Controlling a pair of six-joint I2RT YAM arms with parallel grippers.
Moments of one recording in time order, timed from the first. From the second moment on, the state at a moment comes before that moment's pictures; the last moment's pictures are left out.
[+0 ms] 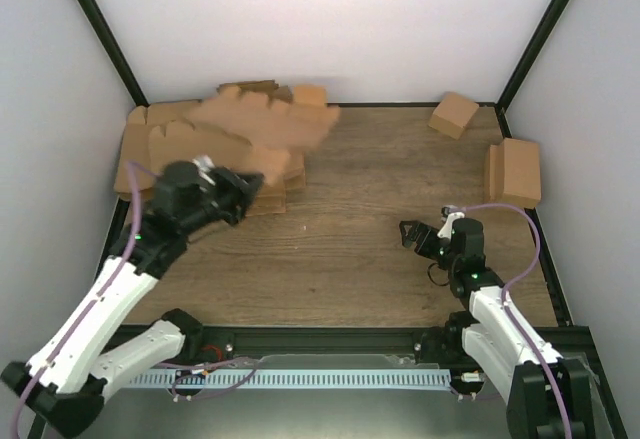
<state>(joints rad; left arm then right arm) -0.45 0.88 1.10 -0.49 0.20 -1.58 0.10 0.79 0.20 0.01 -0.29 0.54</state>
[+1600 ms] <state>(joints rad) -0.16 1.39 0.98 -0.53 0.38 -0.60 0.29 1.66 0.65 0.15 -0.69 0.83</state>
